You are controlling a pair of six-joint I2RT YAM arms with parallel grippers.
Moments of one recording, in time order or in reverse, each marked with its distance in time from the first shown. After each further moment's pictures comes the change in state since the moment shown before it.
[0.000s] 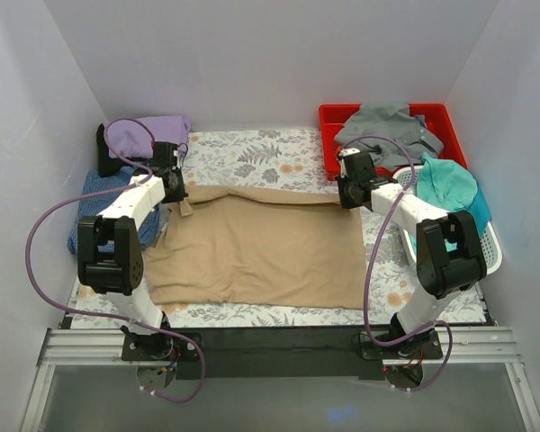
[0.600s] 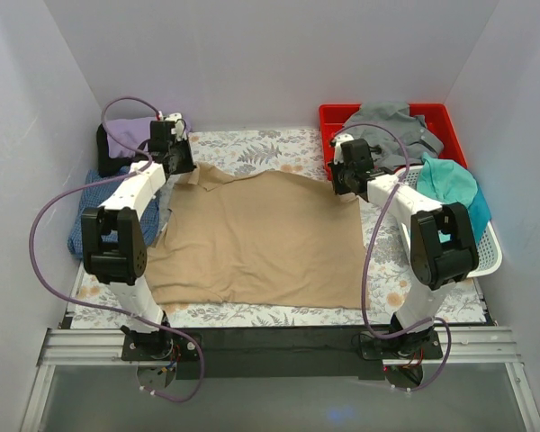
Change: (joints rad) left arm 0.000 0.109 0.190 0.177 0.248 0.021; right arm 0.000 0.085 0.120 0.099 -0.080 -0.051
